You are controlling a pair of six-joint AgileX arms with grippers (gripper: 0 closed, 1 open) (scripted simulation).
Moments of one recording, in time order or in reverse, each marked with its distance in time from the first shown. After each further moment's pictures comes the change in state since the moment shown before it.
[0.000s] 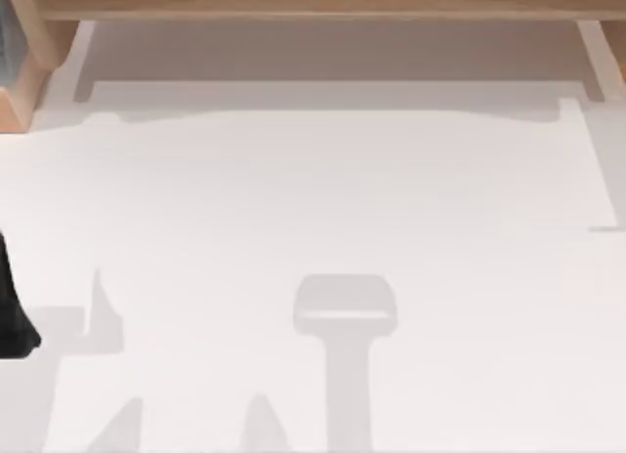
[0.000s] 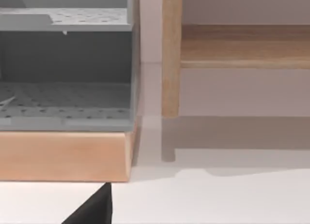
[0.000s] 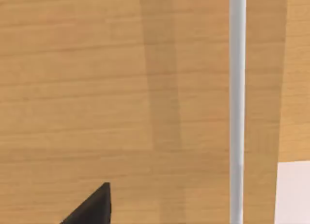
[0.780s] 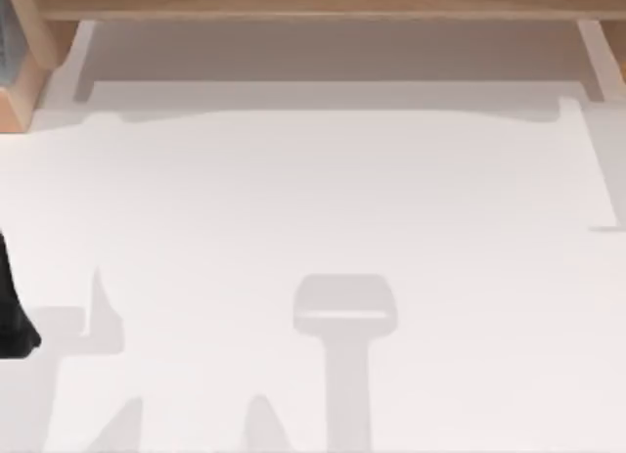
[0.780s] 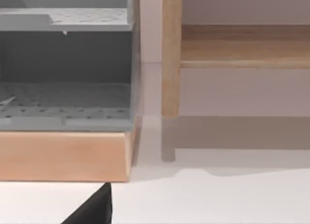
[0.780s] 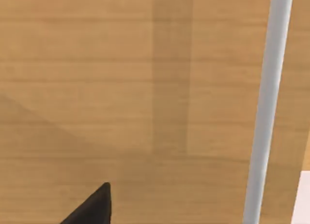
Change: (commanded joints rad) left arm 0.000 0.000 0.000 0.000 0.000 0.000; right arm 0.042 0.062 0.082 -0.002 0.049 -0.069
